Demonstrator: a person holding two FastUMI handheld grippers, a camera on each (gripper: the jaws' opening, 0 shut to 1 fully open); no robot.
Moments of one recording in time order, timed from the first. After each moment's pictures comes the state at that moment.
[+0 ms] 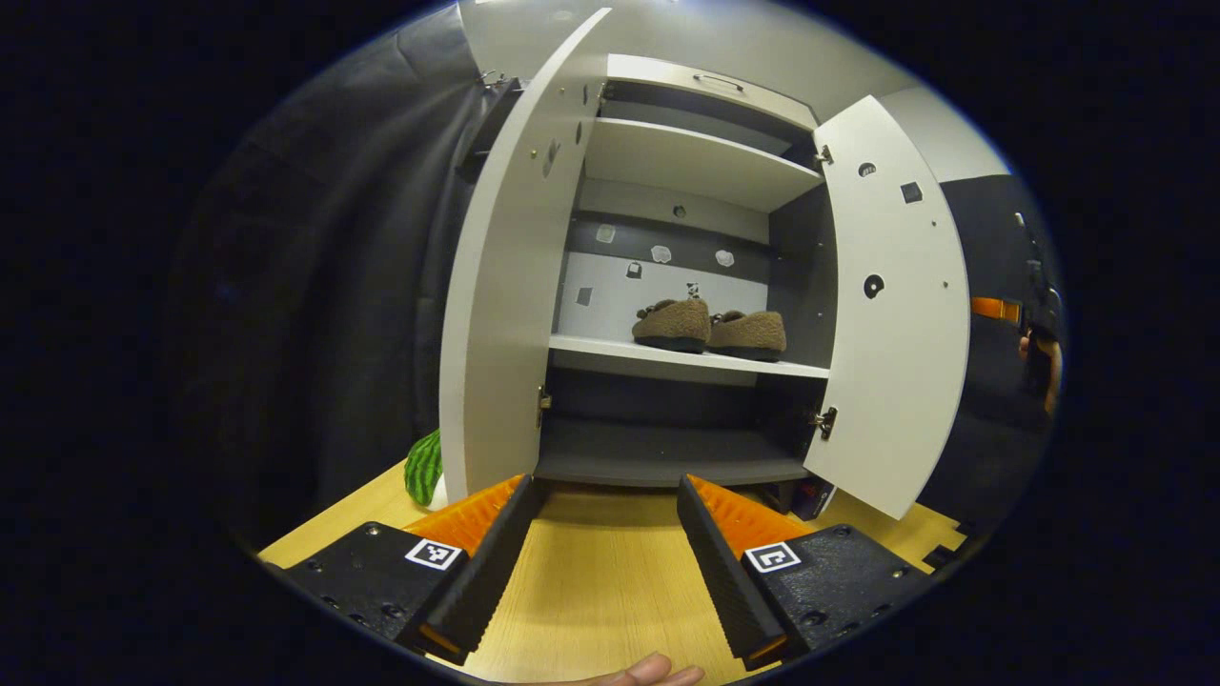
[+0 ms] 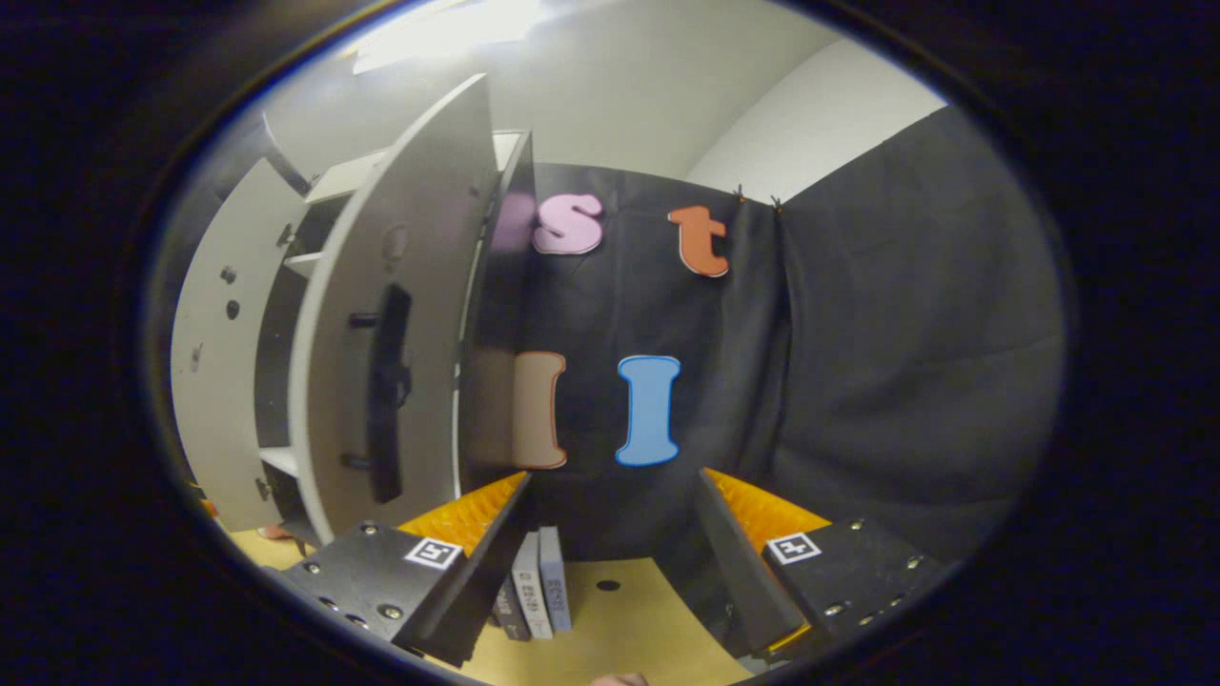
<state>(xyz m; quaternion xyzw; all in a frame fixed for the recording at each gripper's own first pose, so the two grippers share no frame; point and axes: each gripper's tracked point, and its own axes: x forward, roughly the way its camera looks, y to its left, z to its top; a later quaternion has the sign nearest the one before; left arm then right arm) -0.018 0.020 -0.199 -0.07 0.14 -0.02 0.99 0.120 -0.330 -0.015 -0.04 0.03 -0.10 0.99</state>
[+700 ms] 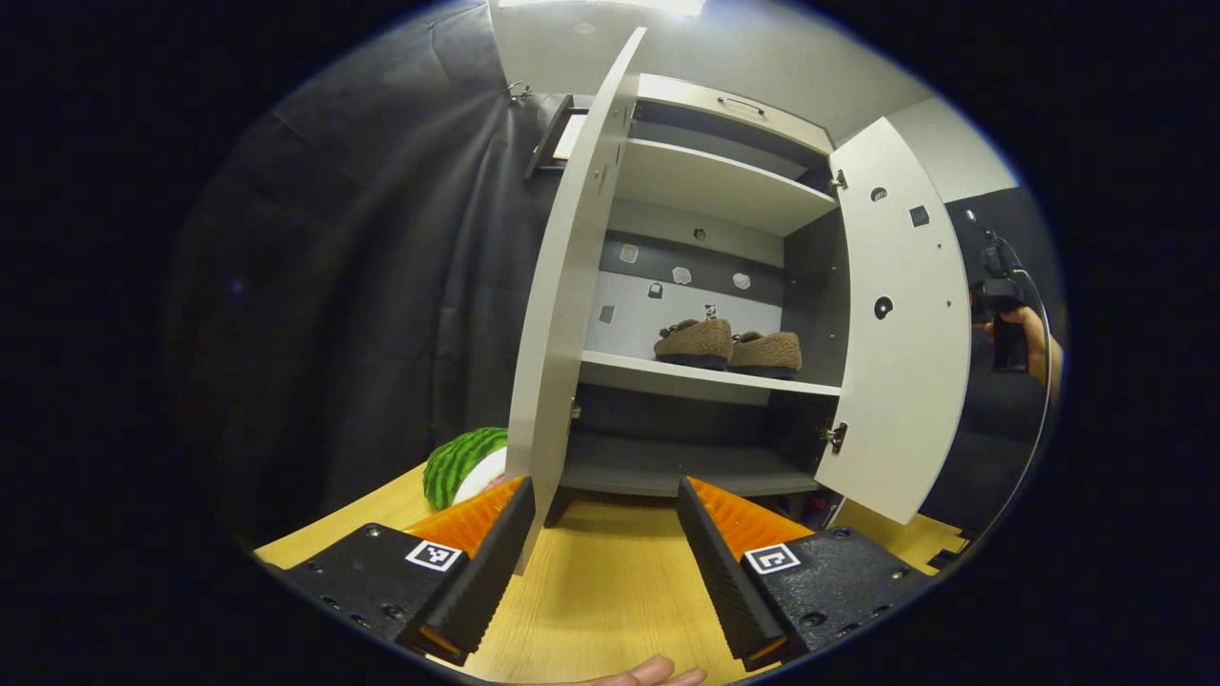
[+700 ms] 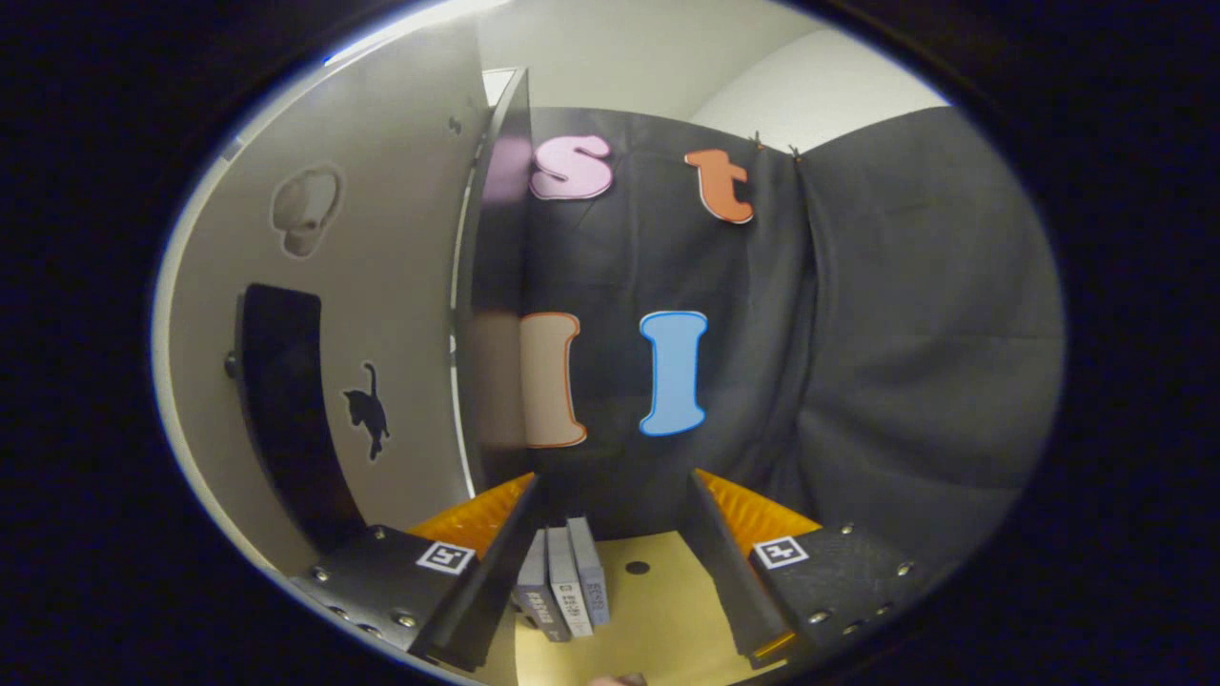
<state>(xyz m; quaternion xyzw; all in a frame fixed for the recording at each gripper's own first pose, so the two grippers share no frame) -0.033 0.056 -0.200 -0.08 0.12 -0.01 0.99 0.179 -0.252 -0.033 0.00 0.13 -0.08 0.99</state>
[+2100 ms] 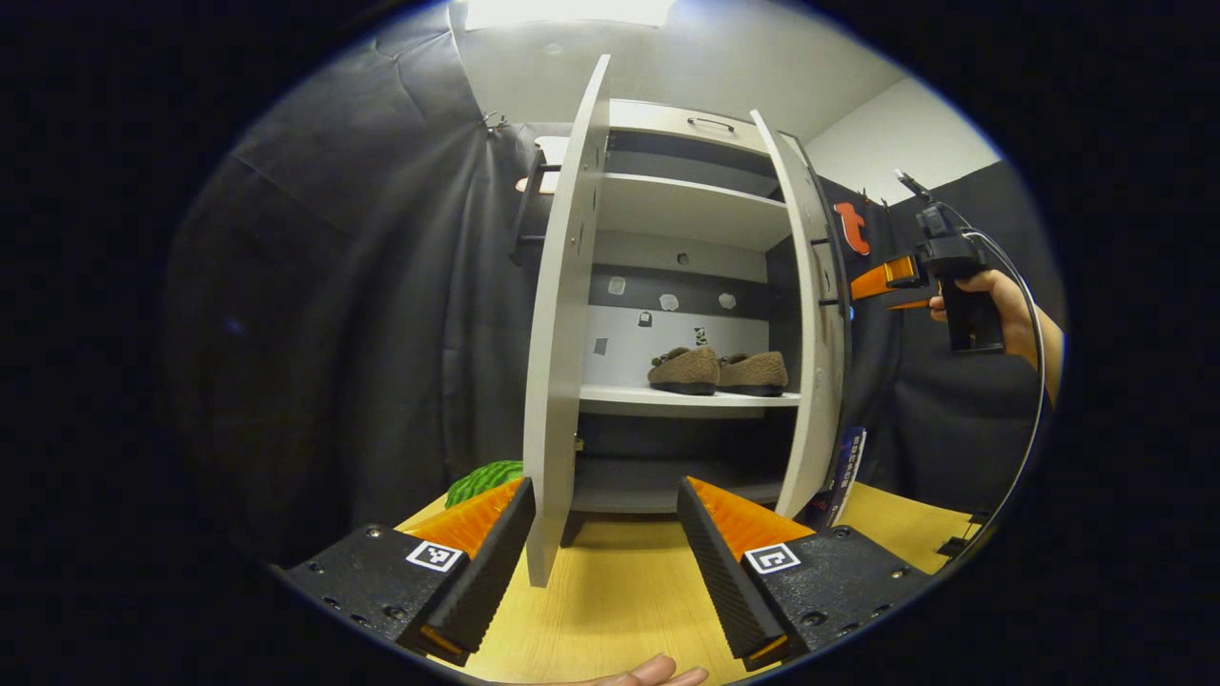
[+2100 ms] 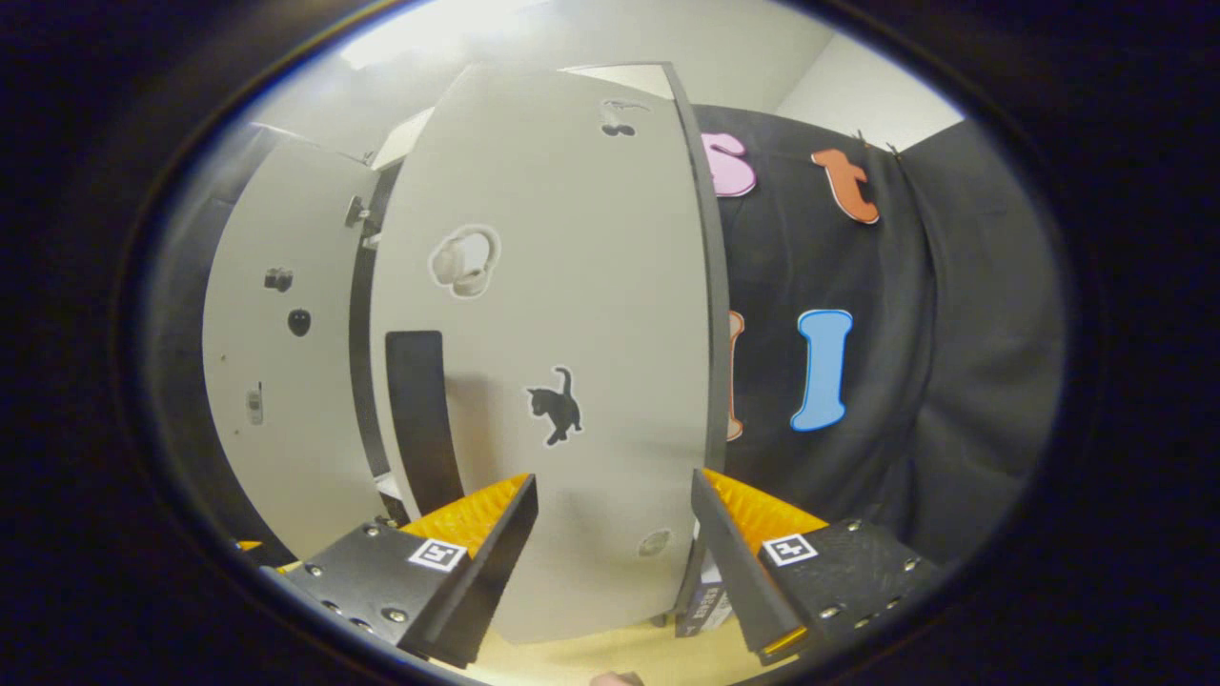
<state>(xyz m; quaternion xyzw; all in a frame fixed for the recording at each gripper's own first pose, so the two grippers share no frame) -0.054 0.057 -0.150 -0.03 0.08 -0.01 1.00 0.185 -0.060 -0.026 0.02 0.13 0.06 0.99</state>
